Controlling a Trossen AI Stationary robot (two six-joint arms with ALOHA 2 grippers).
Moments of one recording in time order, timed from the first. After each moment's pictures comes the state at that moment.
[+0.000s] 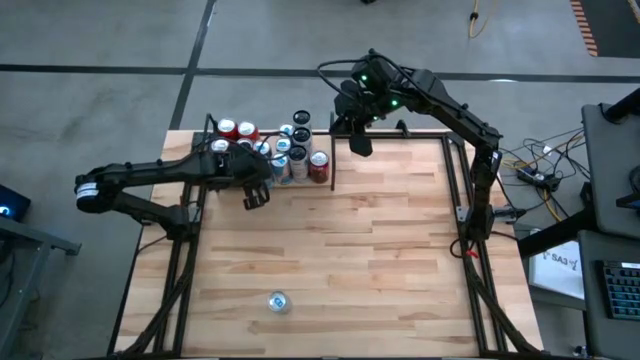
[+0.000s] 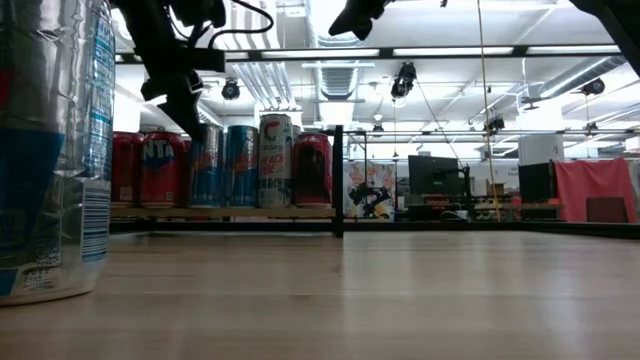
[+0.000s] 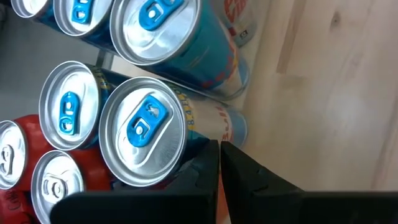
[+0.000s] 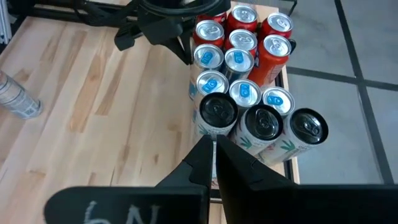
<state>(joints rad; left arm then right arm) 0.26 1.21 0.98 -0.86 -0.38 0.15 -0.47 1.90 2.34 -1.19 -0.39 -0.46</state>
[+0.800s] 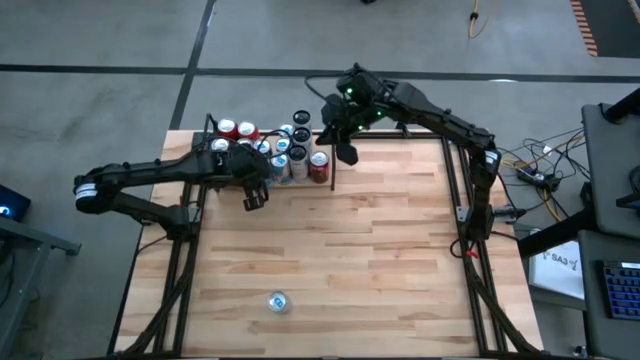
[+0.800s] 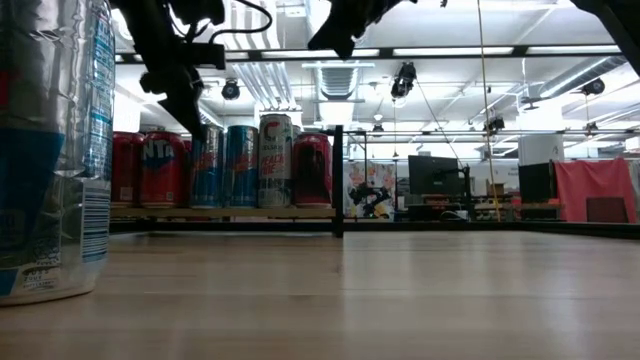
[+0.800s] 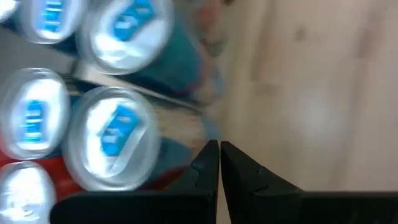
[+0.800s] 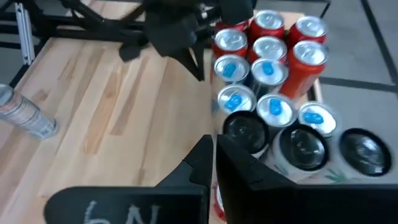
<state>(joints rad) 0.26 1.20 0.99 -0.86 -0.29 0.14 -0.45 1.90 2.14 -0.96 -0.48 -0.38</state>
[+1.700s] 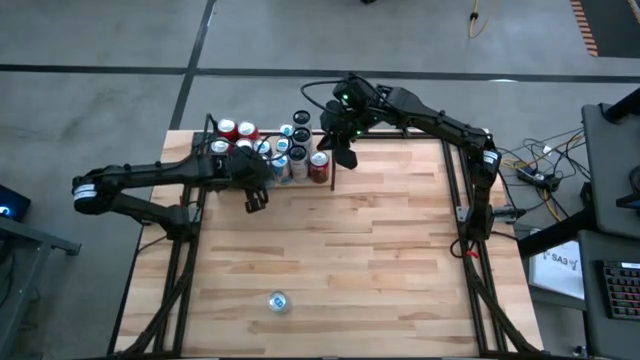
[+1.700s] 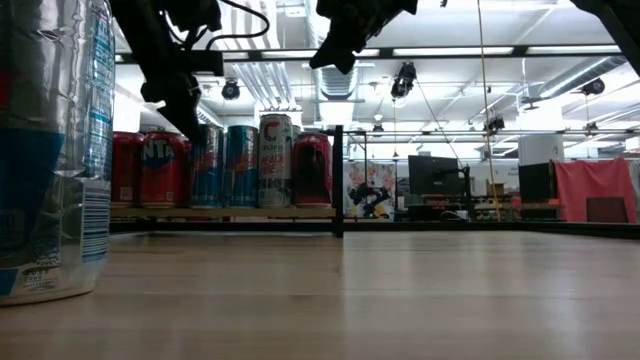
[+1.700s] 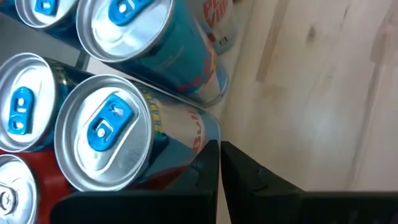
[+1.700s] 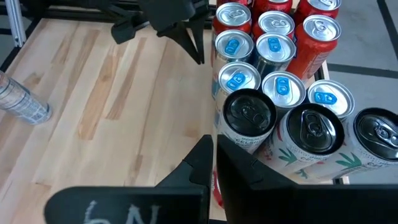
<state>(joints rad) 0.26 1.19 0.92 -0.79 -0.31 0.10 -0.45 1.90 2.06 -0.94 -0.47 -0.40</state>
